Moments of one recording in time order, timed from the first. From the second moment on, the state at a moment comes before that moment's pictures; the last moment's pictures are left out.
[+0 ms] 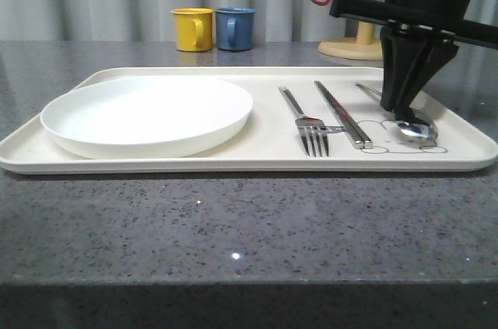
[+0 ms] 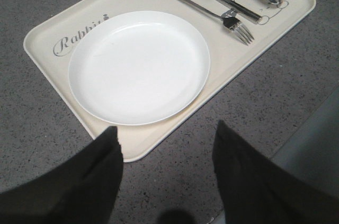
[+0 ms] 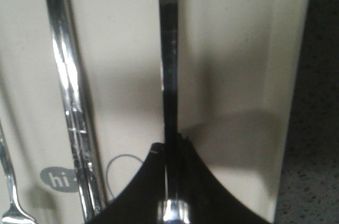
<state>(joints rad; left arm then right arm) -0.64 0.71 -0.86 -0.03 0.84 0.15 0.22 1.86 -1.56 0.21 1.23 0.28</state>
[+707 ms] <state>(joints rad) -0.65 0.71 -0.86 -0.03 0.84 0.15 0.41 1.53 -1.53 0.00 1.23 0.14</state>
